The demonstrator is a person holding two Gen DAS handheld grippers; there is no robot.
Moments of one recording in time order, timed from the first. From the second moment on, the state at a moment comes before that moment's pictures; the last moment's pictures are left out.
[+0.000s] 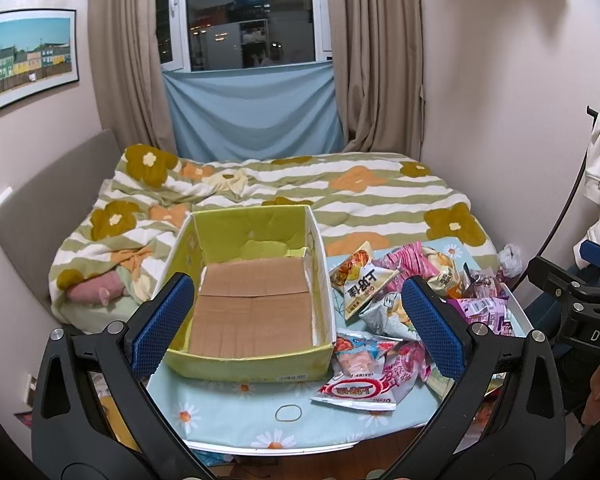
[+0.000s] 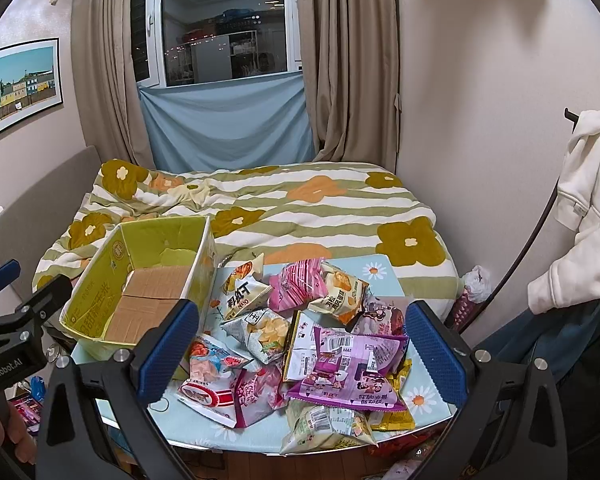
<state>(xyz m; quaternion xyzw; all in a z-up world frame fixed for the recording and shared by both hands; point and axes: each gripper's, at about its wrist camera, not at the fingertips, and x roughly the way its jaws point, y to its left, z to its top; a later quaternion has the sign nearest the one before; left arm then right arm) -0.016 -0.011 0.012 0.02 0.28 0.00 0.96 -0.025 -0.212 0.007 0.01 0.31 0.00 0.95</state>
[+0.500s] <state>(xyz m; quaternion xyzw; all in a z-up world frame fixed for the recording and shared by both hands) -0.004 -0.019 -0.005 0.01 0.31 -0.04 0.95 -0.029 -0.237 0.004 0.01 0.33 -0.02 0.94</state>
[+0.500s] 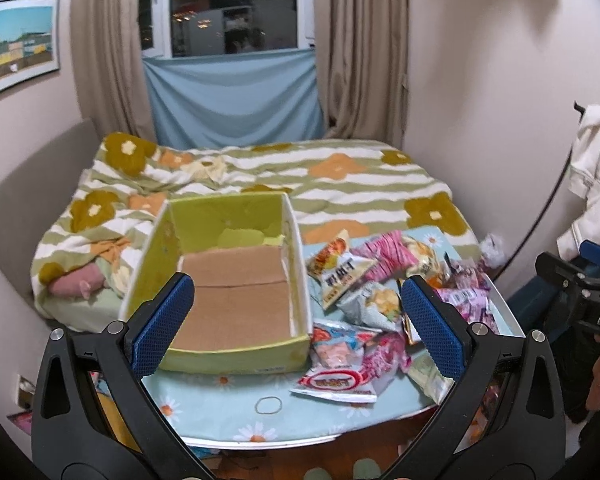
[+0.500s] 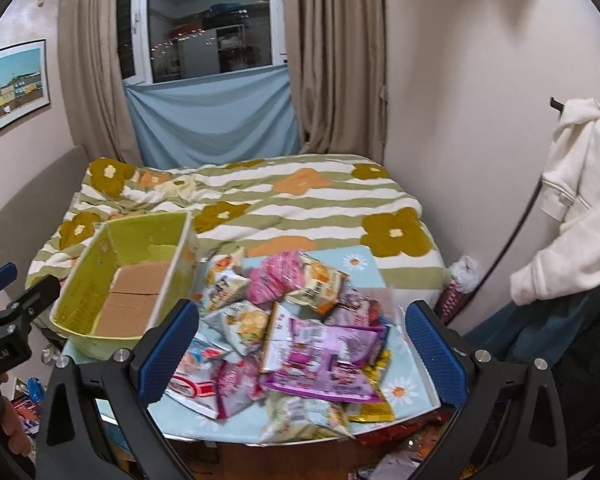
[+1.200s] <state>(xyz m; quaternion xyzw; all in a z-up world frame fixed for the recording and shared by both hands) 0.064 -0.075 -0.194 0.01 0.47 -0.01 0.88 0.035 -0.302 -0.122 0.06 0.47 0.02 0.88</state>
